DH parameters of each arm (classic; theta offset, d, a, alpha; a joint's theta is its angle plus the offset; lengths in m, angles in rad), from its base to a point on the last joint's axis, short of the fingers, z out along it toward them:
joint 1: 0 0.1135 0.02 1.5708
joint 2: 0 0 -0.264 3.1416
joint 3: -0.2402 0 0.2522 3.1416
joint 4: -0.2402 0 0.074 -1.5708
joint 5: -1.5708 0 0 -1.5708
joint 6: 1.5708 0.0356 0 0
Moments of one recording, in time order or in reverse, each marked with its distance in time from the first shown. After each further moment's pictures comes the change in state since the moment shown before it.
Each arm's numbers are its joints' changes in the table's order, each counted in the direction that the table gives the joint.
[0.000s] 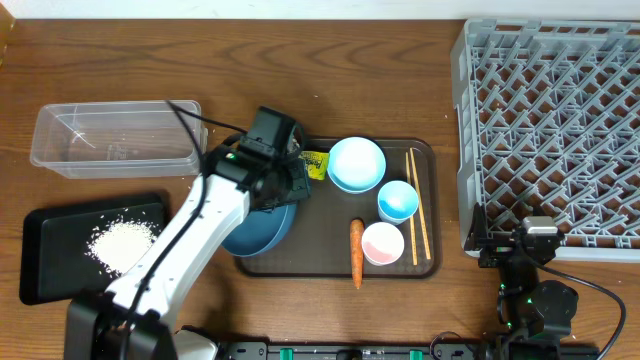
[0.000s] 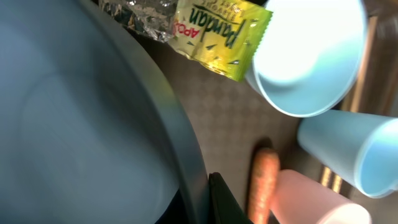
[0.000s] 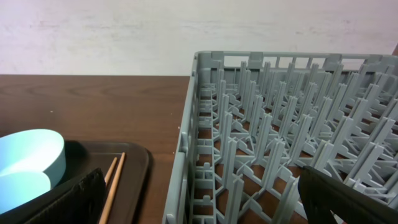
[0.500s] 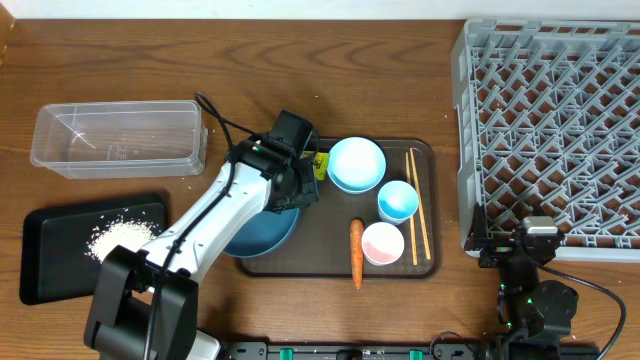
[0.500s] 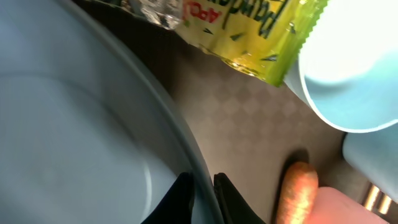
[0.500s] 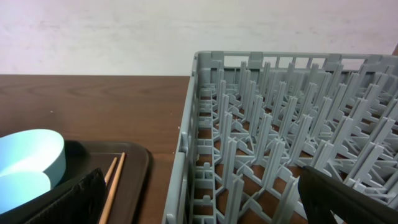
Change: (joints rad) left arm -0.039 -0.133 0.000 0.029 0.042 0.000; right arm 0.000 0.000 0.000 0.000 0.000 0.000
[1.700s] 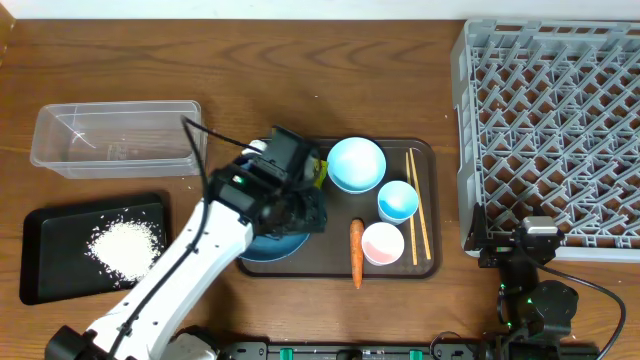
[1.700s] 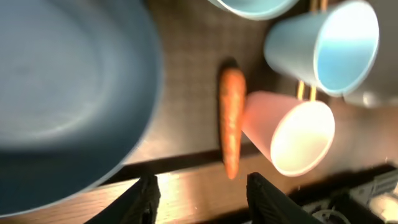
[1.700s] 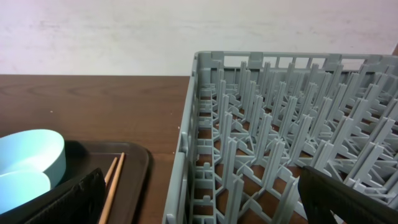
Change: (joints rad) left arm -0.112 0.255 0.000 -0.192 -0.136 -0.008; right arm 0.000 0.000 0.000 0.000 0.000 0.000
